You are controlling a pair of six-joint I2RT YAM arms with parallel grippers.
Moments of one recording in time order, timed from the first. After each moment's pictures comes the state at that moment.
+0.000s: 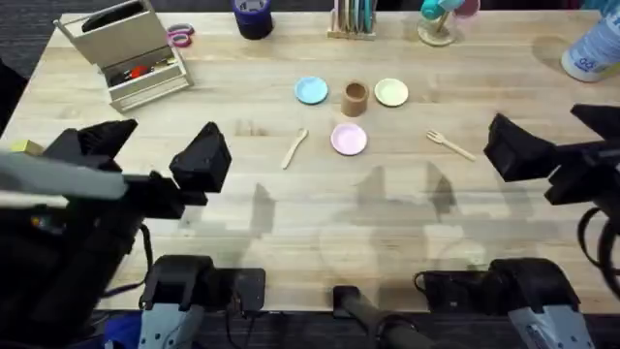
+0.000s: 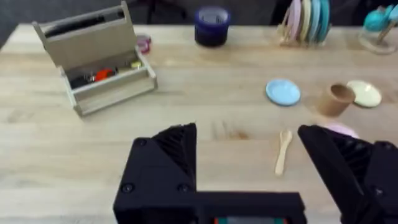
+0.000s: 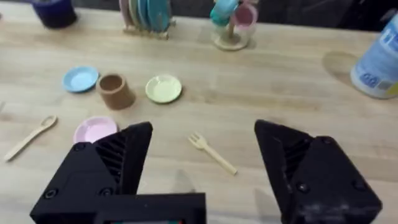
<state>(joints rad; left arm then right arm) -0.01 0.16 0.68 -0.82 0.04 -0.03 0.00 0.26 0.66 -0.74 -0.04 -0.06</state>
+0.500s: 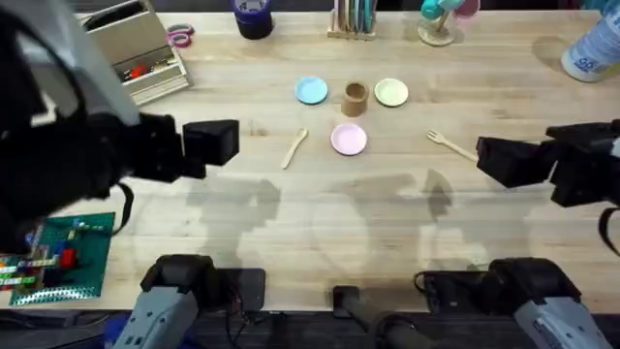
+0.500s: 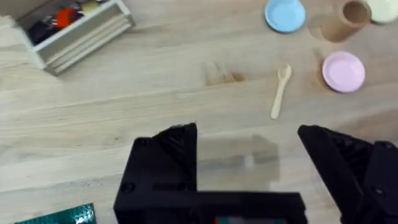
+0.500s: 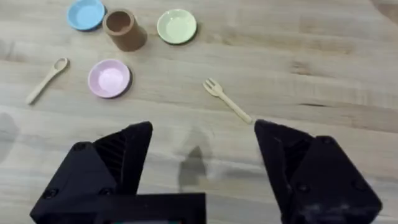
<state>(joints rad) -0.01 0.68 1.00 -1.10 0.10 0.08 0.00 0.51 0.86 -1.03 -0.10 -0.06</state>
